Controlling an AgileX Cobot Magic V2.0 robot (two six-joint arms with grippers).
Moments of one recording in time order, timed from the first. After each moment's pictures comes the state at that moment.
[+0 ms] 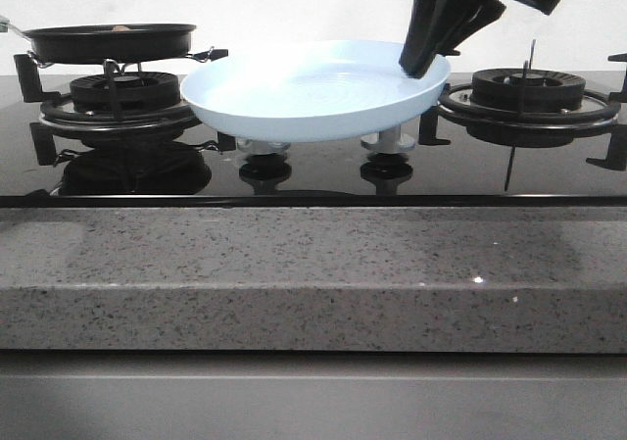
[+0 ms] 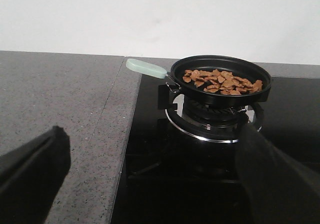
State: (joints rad) left arm 0.01 0.49 -0.49 -0.10 0.25 0.05; right arm 0.29 1.77 -1.61 0.37 1.04 -0.12
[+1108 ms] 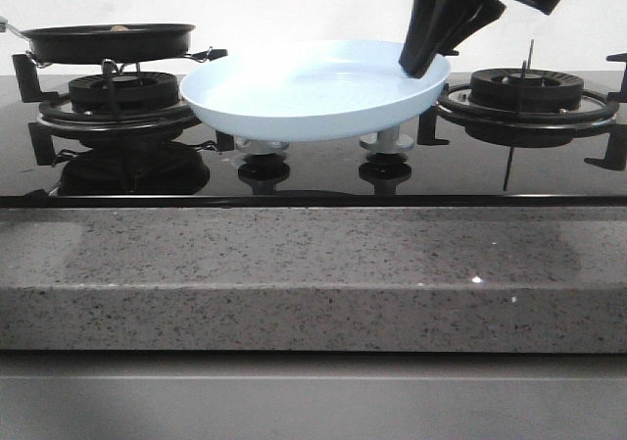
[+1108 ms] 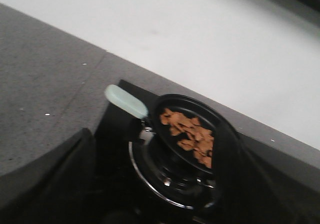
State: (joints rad) left arm 0.13 0.88 -0.82 -0.51 0.28 0.05; right arm 0.29 1.77 -1.61 0.37 1.04 -0.12
